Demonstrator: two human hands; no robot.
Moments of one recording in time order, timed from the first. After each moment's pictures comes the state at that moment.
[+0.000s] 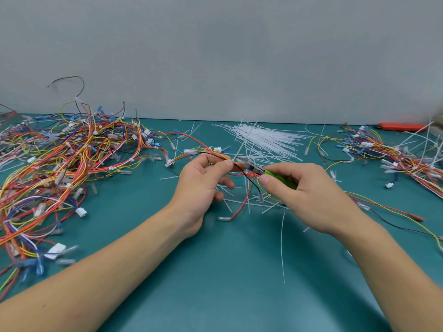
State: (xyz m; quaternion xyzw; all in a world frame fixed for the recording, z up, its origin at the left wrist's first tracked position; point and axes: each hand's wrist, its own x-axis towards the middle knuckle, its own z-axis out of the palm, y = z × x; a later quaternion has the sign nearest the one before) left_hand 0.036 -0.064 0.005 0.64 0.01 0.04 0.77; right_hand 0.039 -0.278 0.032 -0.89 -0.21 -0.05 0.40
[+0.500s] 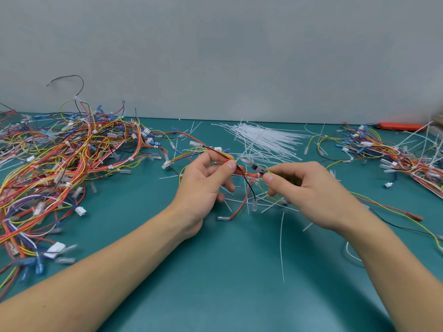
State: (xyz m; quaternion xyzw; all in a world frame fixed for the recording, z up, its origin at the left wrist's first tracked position) left_hand 0.032 -0.065 0.004 0.66 -0.03 0.05 0.75; right_hand 0.038 -0.280 0.038 -0.88 -0.20 0.01 0.44
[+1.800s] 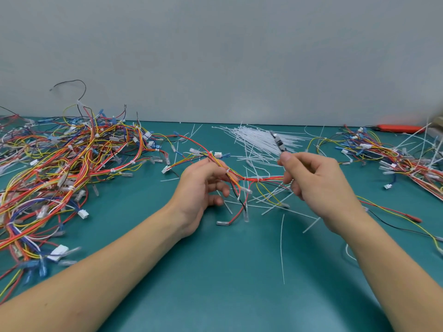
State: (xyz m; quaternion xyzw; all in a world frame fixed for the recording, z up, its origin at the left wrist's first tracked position) left_hand 0.036 -0.054 0.009 0.60 -0.01 -0.04 0.80; right_hand 0.054 -0.283 0.027 -0.81 -0.09 -0.09 0.57
